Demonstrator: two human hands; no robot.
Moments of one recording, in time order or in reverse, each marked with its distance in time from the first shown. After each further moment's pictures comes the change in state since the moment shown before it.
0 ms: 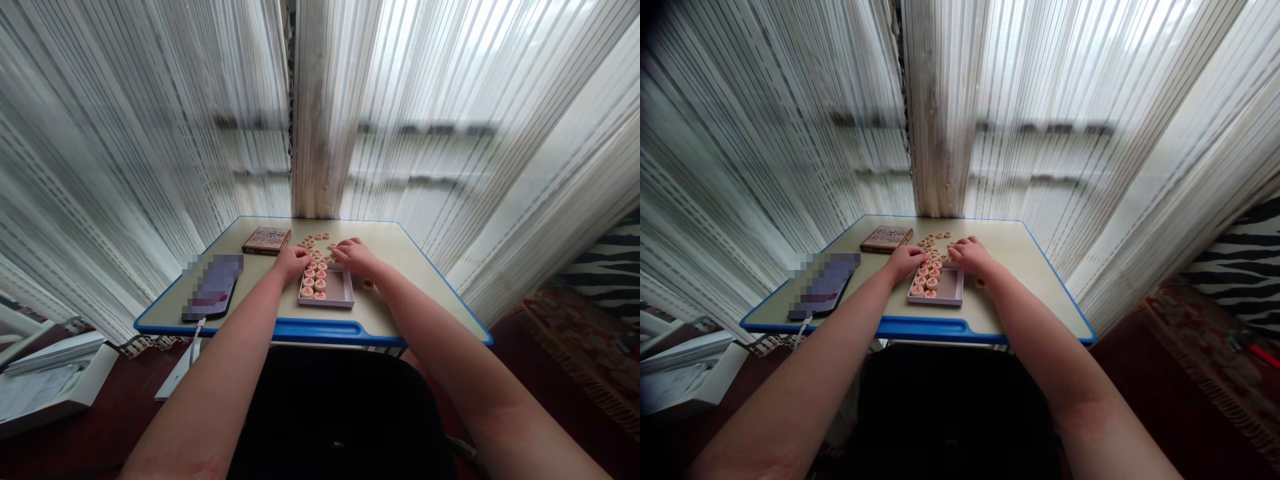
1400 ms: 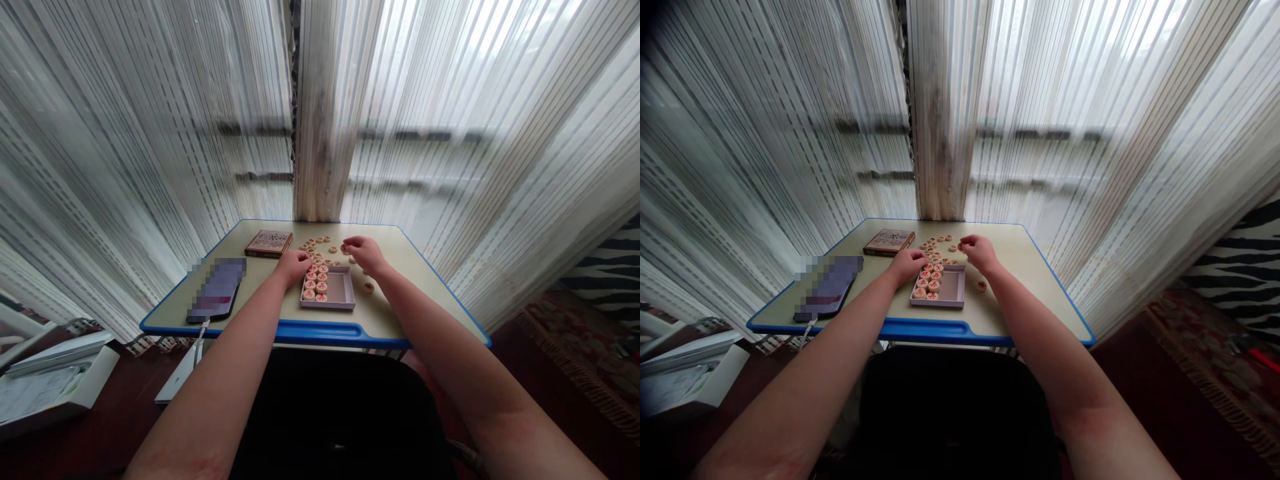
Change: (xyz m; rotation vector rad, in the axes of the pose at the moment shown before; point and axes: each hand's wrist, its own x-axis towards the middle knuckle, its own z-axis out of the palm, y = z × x) left_hand 0.000 -0.003 0.001 0.100 0.024 0.033; right_hand -0.003 -0.004 -0.010 0.847 0.298 0.512
